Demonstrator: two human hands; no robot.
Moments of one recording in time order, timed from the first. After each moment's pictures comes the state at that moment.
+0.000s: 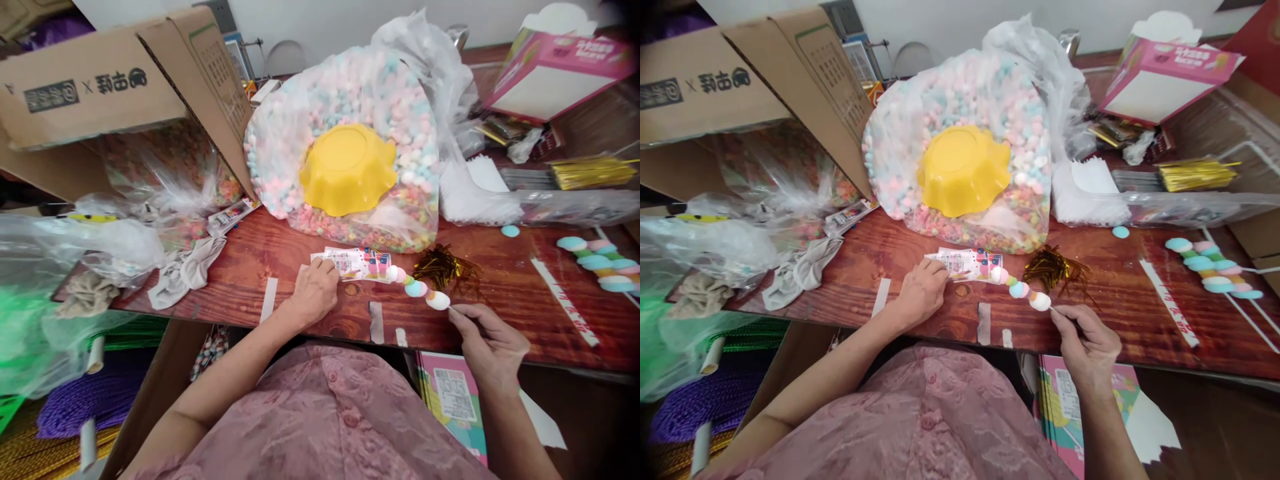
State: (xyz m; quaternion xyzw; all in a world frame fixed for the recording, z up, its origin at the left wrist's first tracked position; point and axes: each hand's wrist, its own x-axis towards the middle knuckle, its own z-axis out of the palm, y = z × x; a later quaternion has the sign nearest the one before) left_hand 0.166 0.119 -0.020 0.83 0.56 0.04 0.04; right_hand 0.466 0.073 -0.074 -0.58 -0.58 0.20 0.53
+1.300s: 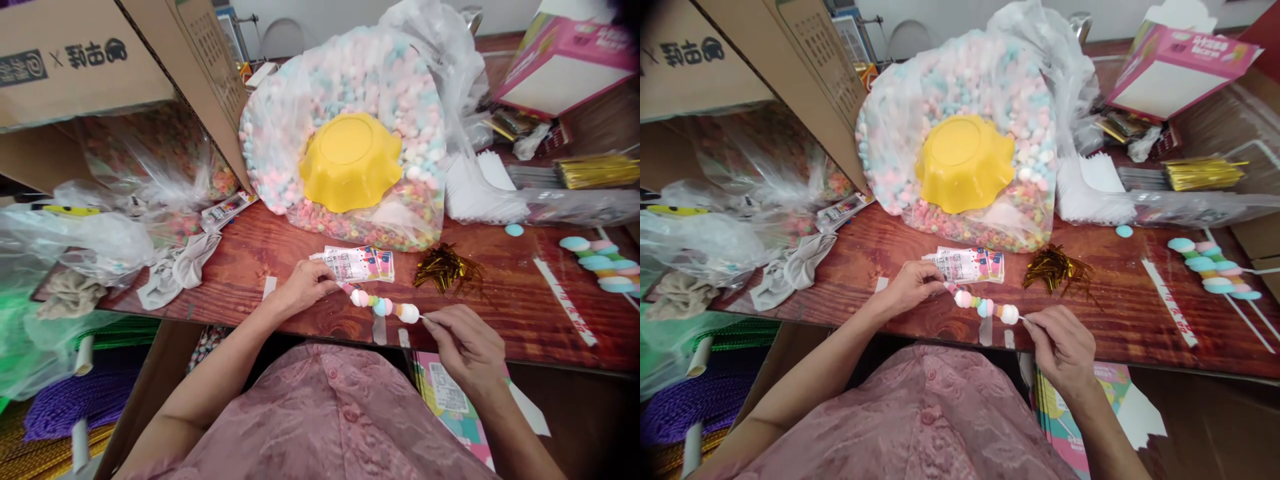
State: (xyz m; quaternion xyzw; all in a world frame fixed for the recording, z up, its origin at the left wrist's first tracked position) left_hand 0.135 0.137 -0.029 0.75 0.51 0.23 0.36; right_hand 0.435 0.073 -0.038 -0.44 -0.78 0.15 0.43
